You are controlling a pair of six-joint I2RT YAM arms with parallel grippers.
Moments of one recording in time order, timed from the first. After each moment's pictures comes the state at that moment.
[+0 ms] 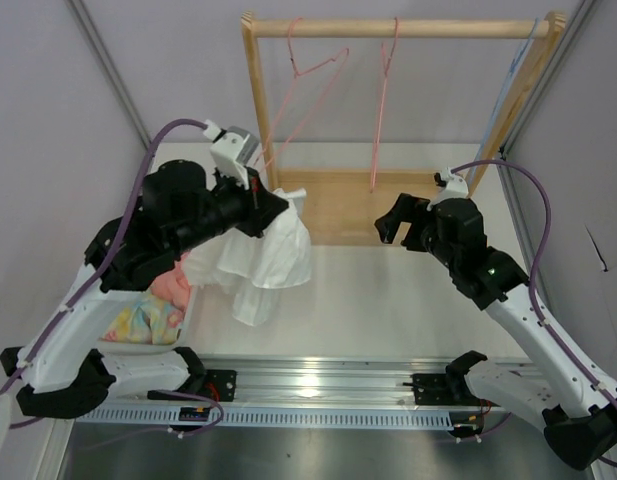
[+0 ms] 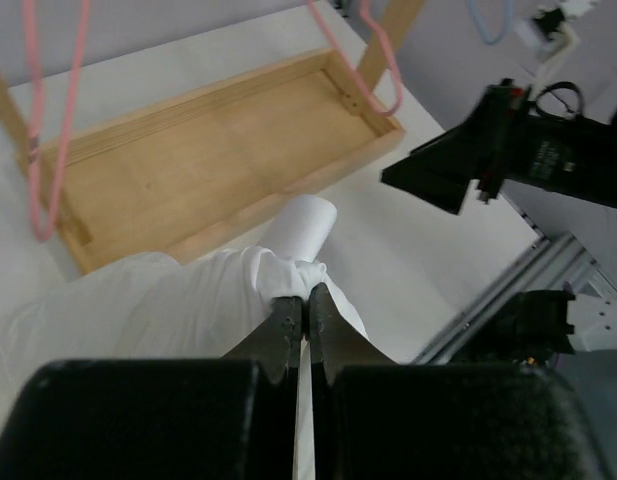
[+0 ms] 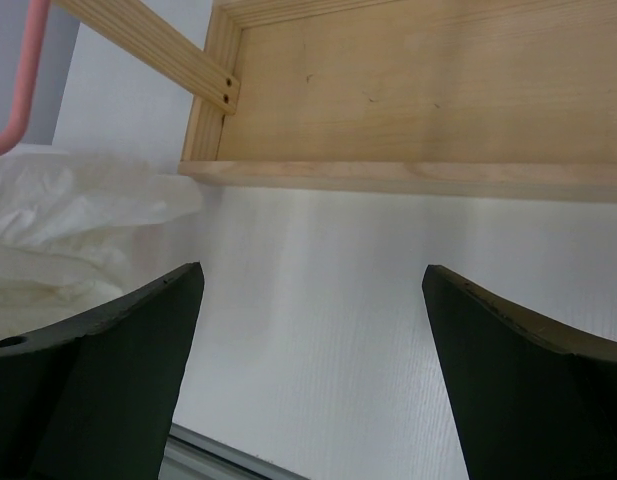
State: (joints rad) left arm -0.82 1.09 1.67 -0.84 -0.08 -0.30; right arm 0.53 0.95 1.03 -0.47 0.13 0.54
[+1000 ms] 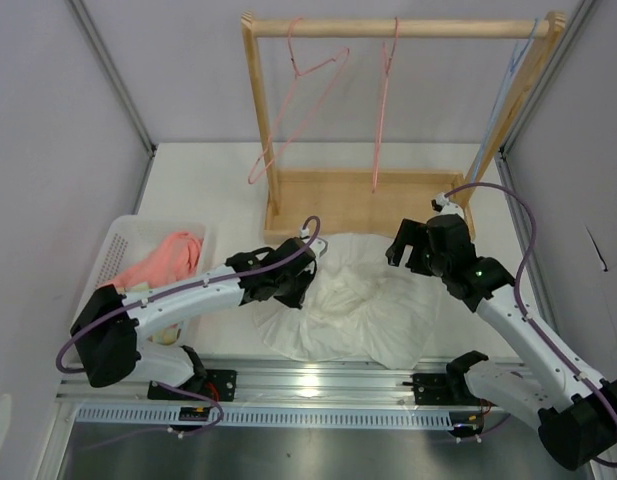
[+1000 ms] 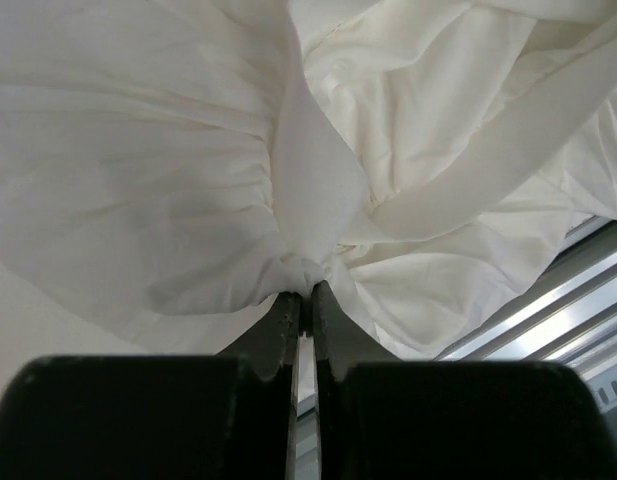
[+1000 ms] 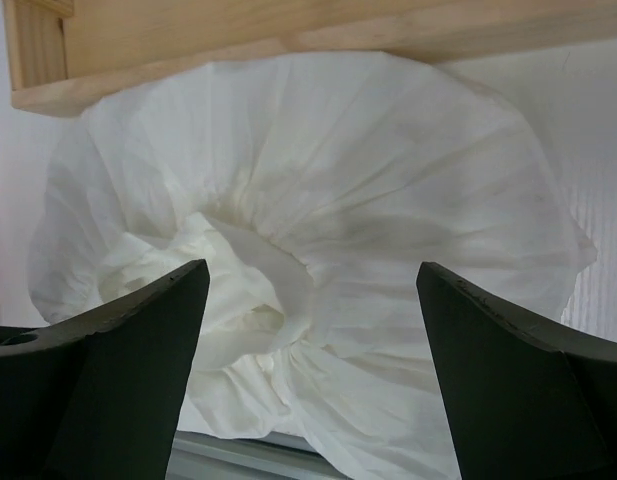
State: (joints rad) left arm -0.94 1.35 0.95 -0.61 -0.09 -0.36; right arm 0.46 0.95 0.86 -0.58 0.13 0.58
